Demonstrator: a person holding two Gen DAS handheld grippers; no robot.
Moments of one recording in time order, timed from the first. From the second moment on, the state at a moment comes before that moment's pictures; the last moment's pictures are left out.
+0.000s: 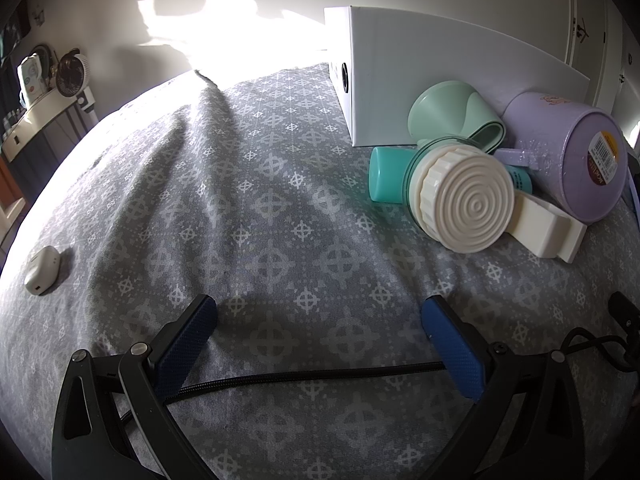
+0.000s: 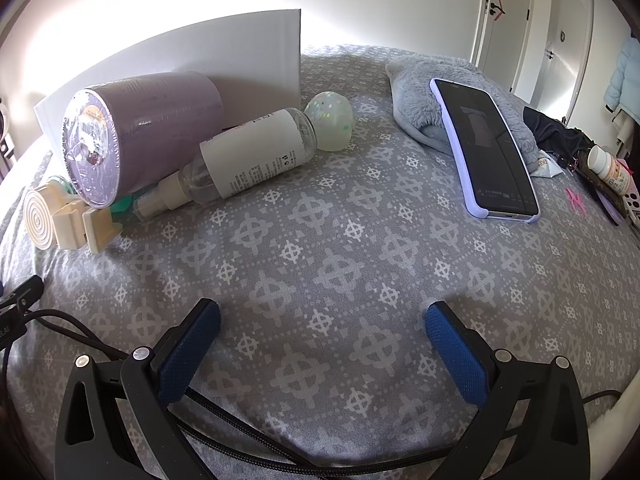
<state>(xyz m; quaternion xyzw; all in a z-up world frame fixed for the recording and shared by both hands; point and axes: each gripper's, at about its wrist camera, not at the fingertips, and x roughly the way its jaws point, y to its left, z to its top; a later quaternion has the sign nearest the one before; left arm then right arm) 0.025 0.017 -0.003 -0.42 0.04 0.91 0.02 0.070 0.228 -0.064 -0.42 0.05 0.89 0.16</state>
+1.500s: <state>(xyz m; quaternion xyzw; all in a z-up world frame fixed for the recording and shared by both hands) 0.023 0.012 -0.001 -0.42 0.04 0.91 0.02 0.068 0.230 -0.065 -0.42 0.05 0.89 0.16</state>
